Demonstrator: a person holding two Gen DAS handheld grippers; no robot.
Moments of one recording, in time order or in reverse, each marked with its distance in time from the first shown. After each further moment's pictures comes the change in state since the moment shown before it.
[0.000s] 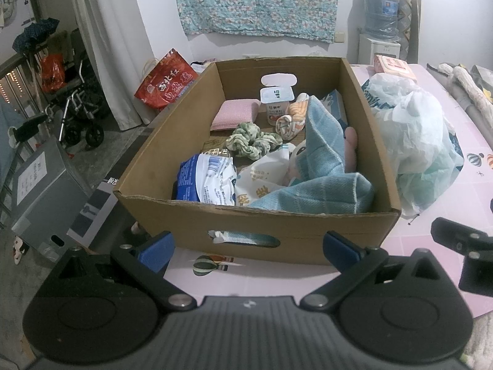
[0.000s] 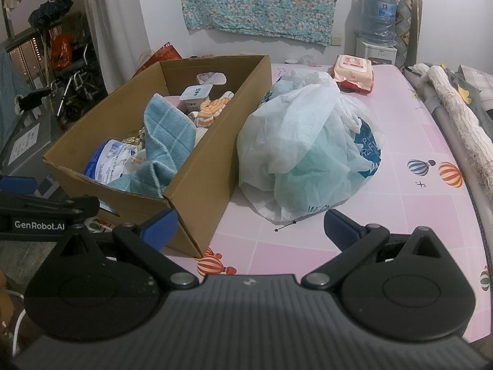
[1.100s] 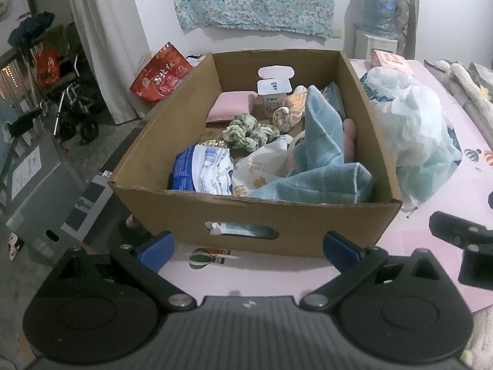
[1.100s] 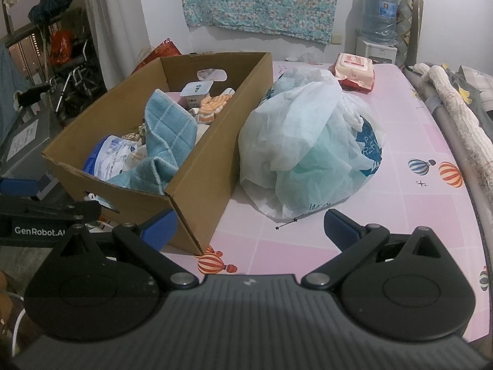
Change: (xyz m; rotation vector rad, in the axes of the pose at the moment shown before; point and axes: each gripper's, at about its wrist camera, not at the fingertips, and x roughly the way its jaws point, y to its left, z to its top) left arm 0.005 0.005 -0.005 0.003 0.021 -0.019; right arm 0.002 0.002 -0.001 -0.008 0.009 -0.002
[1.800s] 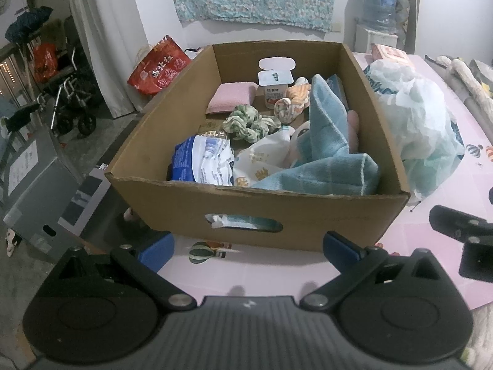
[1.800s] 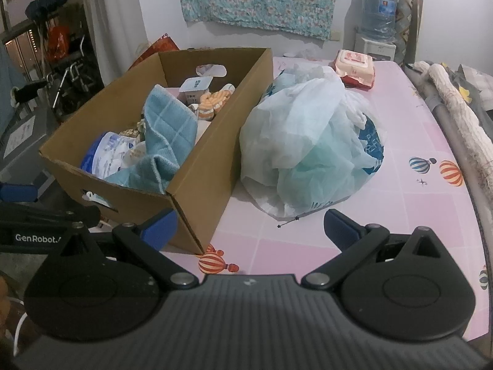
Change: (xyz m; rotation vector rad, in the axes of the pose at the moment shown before) left arm 0.007 0.005 -0.002 -0.001 0.027 -0.009; right arm 0.008 0.004 0.004 -0.009 0.025 -0.012
